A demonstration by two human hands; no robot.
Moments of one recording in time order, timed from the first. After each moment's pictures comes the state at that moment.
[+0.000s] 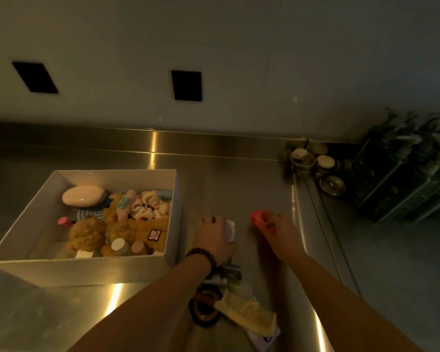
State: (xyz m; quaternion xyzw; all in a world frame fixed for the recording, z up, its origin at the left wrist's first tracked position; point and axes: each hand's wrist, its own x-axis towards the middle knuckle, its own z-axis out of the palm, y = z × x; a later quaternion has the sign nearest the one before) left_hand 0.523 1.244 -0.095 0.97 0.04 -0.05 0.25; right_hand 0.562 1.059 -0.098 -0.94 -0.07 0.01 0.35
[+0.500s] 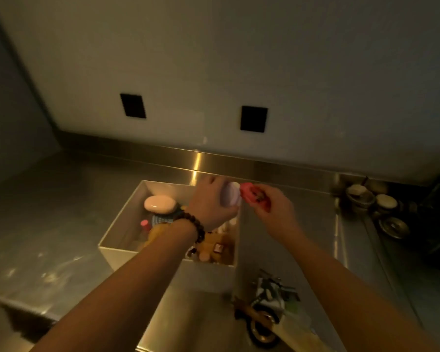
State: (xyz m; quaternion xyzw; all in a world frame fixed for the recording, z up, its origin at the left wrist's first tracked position) left_hand 0.503 1.396 0.040 0.94 0.03 0.16 0.29; right_hand 0.565 1.226 0.007 -0.87 -0.24 -0.08 0.43
